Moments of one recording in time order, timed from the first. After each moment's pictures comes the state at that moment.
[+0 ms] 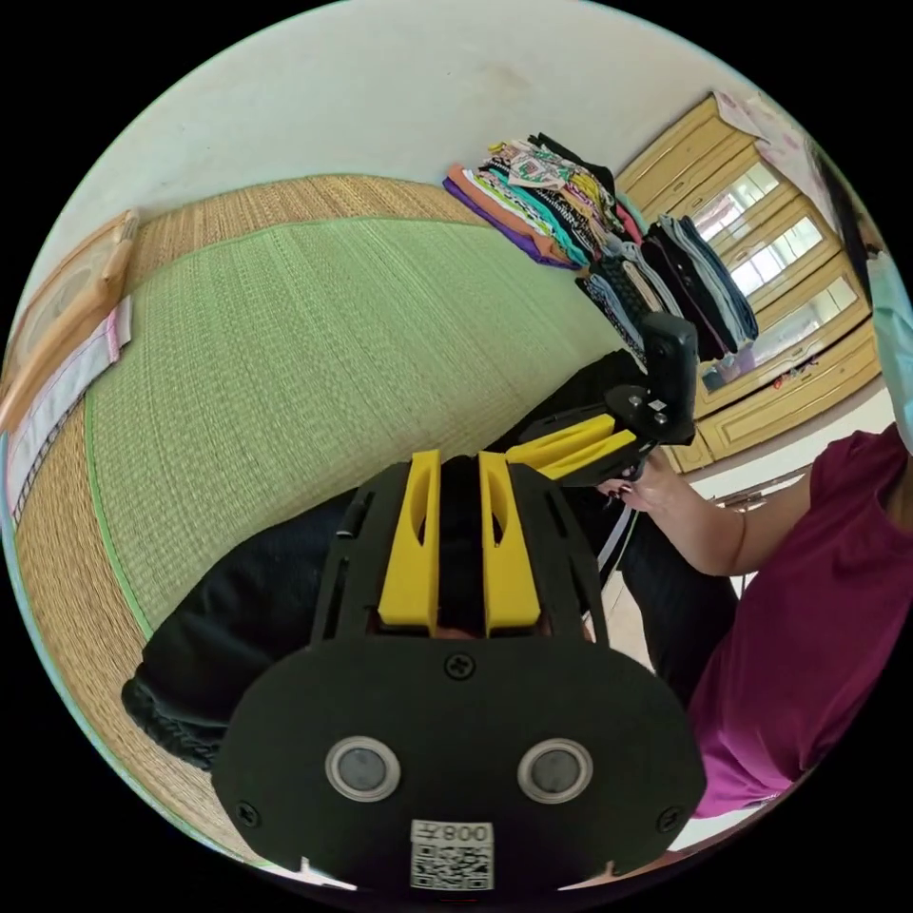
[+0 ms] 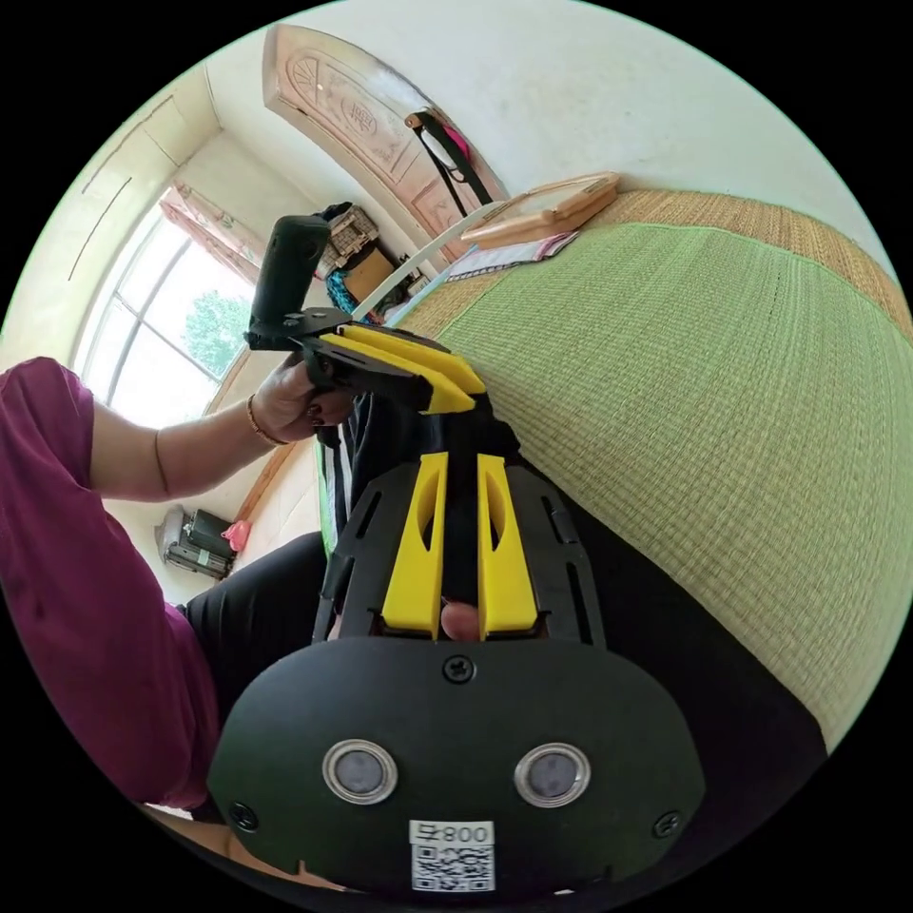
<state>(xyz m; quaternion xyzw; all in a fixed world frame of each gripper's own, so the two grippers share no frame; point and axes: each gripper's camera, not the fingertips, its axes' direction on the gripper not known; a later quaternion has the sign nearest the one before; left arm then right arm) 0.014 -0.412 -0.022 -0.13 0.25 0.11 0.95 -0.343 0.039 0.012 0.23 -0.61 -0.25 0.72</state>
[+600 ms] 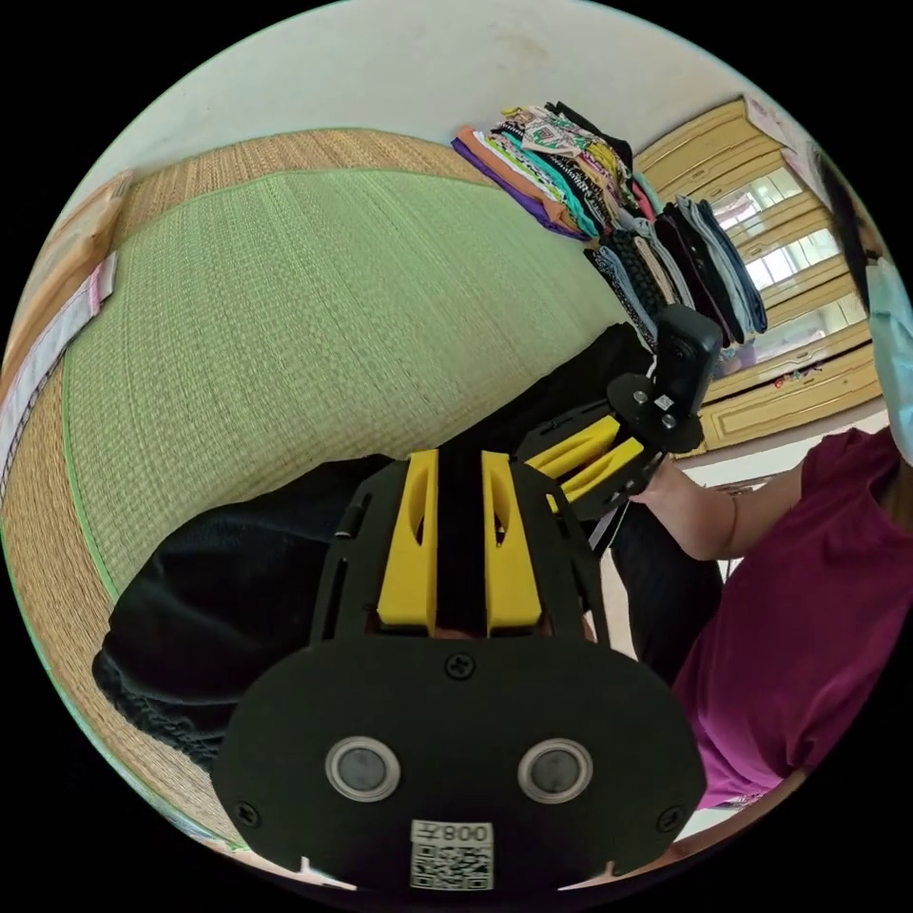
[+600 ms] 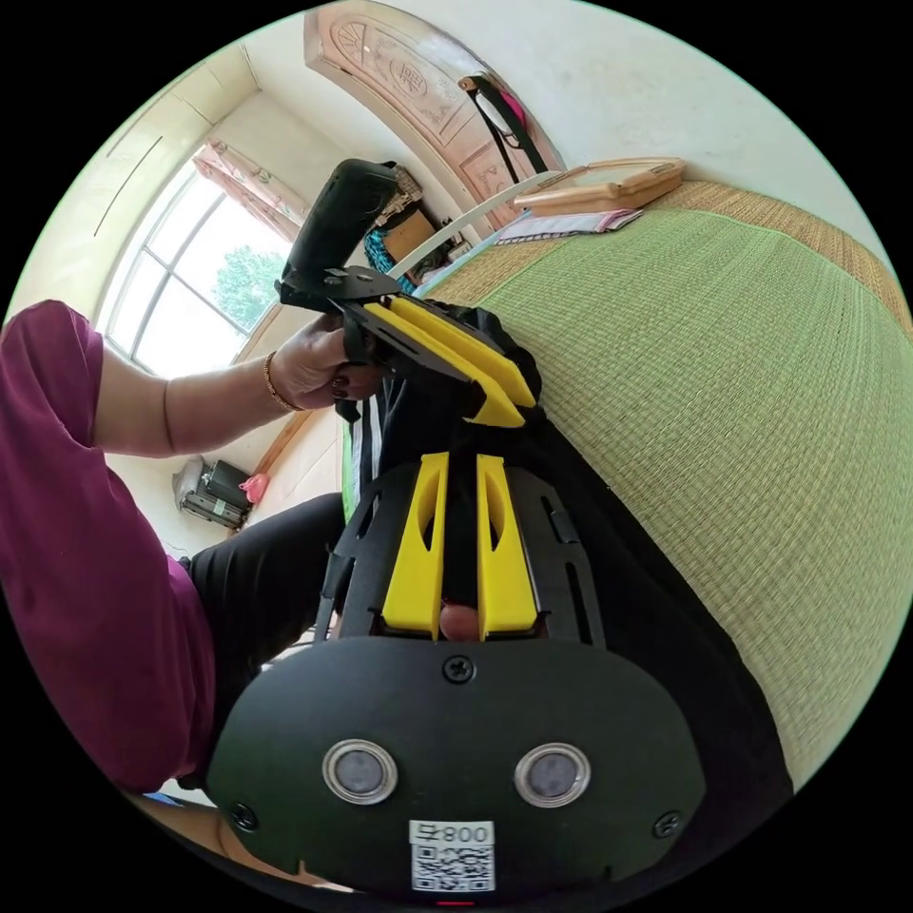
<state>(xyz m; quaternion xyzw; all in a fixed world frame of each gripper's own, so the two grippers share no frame) 0.003 -0.422 -0.048 -0.19 0.25 0.09 0.95 -0.374 0.065 0.010 0.21 -0.61 -0.33 0.69</state>
